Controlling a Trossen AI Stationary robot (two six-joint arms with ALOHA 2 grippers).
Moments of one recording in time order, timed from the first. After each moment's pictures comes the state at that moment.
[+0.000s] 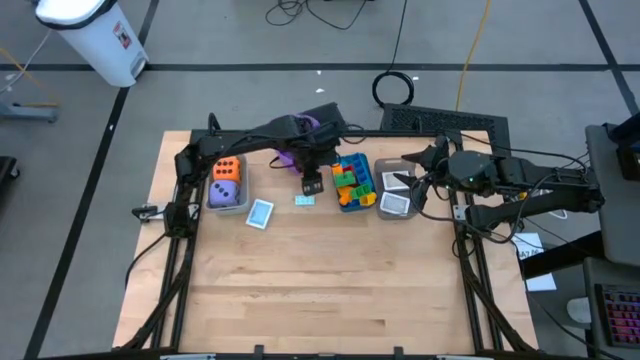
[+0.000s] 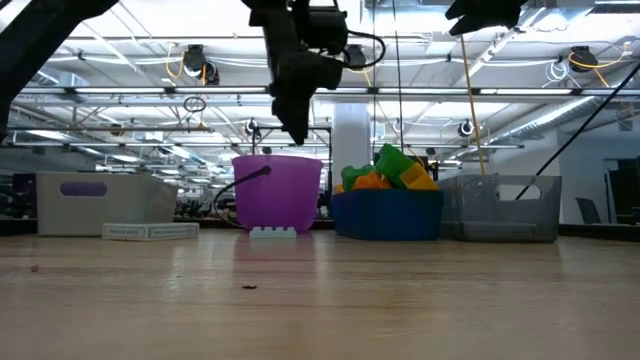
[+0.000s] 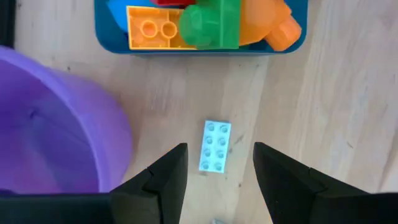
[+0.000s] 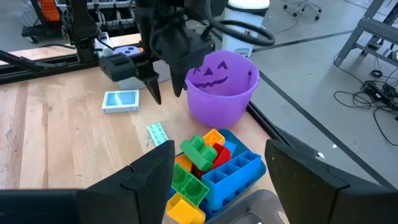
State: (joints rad) left arm 0.32 2.04 1.97 -1.27 0.09 0.12; right arm 0.00 0.85 1.04 -0.65 0.44 0.16
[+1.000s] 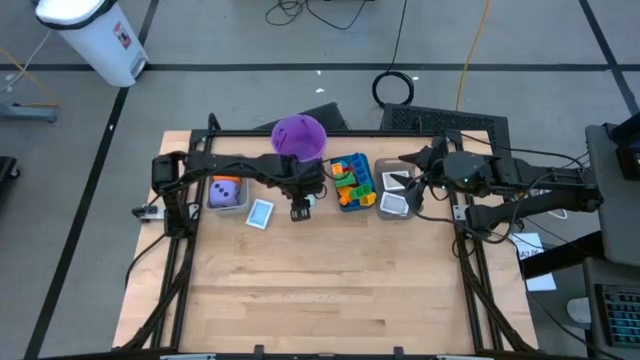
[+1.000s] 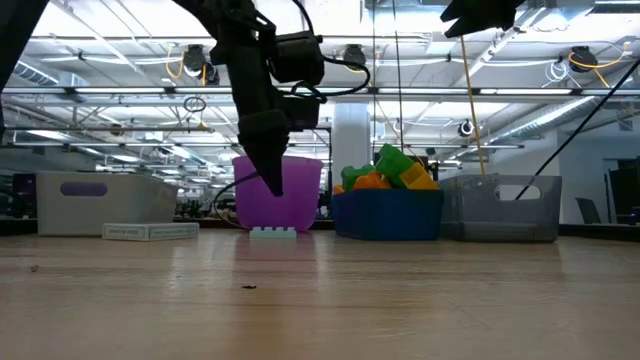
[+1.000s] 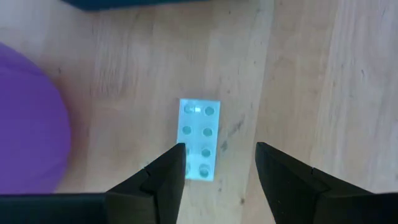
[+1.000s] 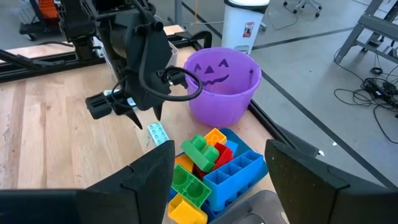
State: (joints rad) left arm 0.22 1.84 1.33 -0.73 -0.01 0.10; right arm 0.00 0.87 1.04 -0.64 0.44 0.17
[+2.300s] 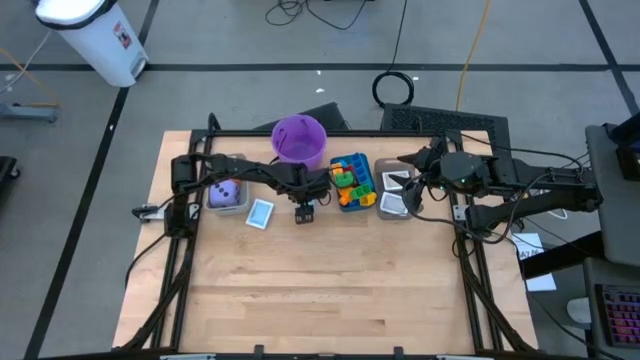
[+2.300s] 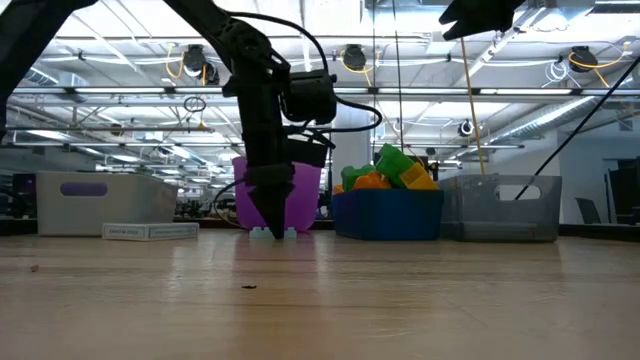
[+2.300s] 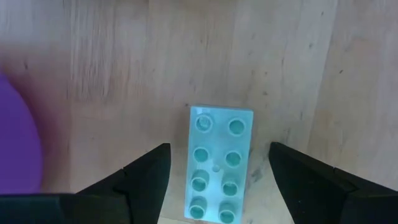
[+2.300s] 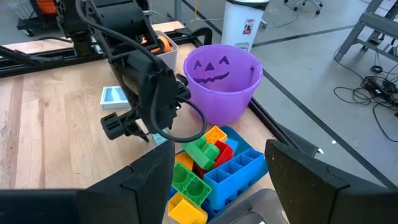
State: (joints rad) left arm 0.22 2.00 1.32 -0.64 -0.10 0.13; right arm 0.00 0.89 1.05 -0.64 0.44 0.17
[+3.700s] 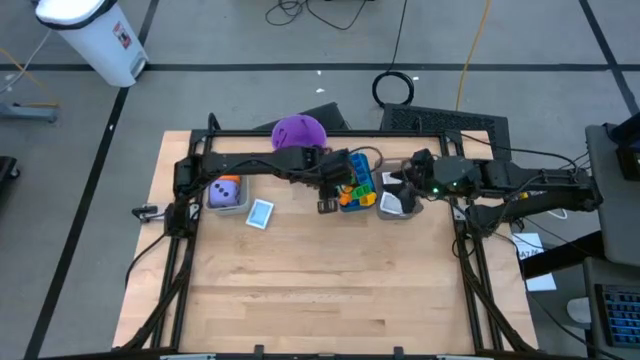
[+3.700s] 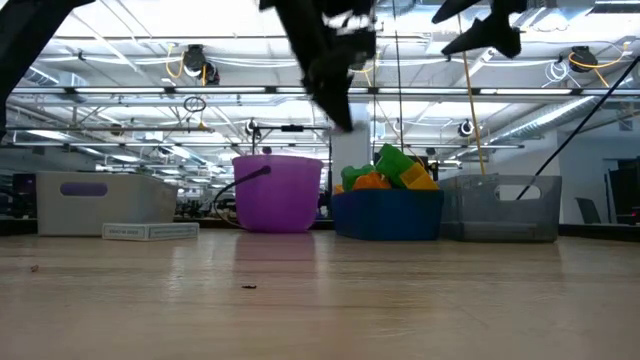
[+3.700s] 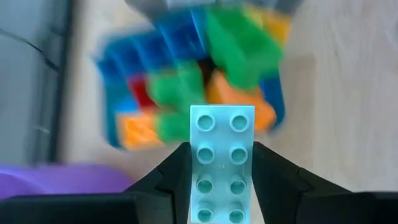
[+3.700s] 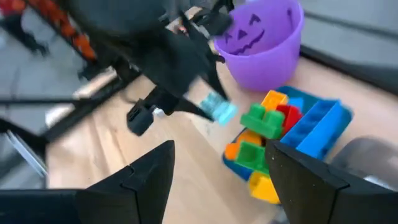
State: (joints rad) left arm 0.15 2.01 1.83 -0.90 -0.14 0.16; right arm 0.00 0.90 0.99 -0.59 0.28 0.62
